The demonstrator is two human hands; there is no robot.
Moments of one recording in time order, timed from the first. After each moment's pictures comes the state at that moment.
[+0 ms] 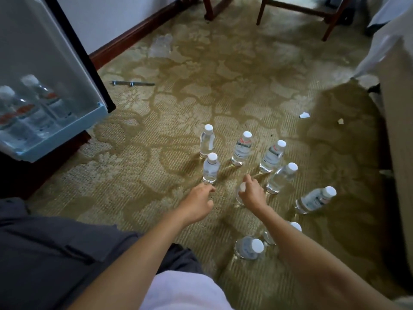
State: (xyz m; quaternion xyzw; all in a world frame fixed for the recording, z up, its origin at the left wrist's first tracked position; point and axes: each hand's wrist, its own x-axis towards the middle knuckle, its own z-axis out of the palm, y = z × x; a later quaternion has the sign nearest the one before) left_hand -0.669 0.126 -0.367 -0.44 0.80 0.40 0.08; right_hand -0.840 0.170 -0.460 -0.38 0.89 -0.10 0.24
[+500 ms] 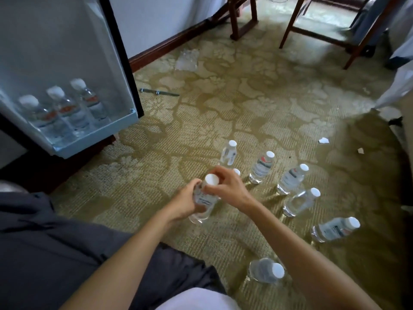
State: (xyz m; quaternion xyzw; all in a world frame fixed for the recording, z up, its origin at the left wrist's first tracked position) left_hand -0.596 0.073 -0.352 -0.49 0.68 0.54 -0.03; right_hand -0.736 0.105 -0.343 -0.52 0.65 -0.35 0.43
